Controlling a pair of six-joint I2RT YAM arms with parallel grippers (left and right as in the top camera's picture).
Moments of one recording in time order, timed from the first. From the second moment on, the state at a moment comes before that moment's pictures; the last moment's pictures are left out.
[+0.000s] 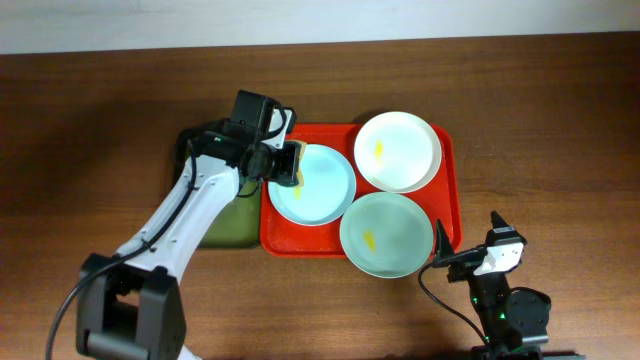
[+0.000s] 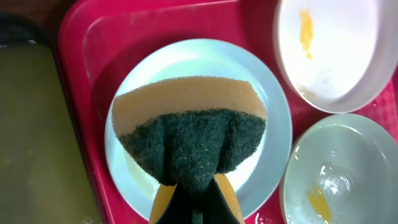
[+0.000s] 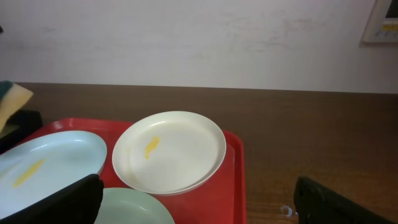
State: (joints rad) left arm -0.33 1.75 1.33 -0.68 0.22 -0.17; right arm 0.05 0.02 0.01 -0.07 -0.07 0.02
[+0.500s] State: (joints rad) left arm -0.33 1.82 1.33 -0.66 0.21 -0.23; right arm 0.05 0.02 0.01 -0.07 -0.07 0.02
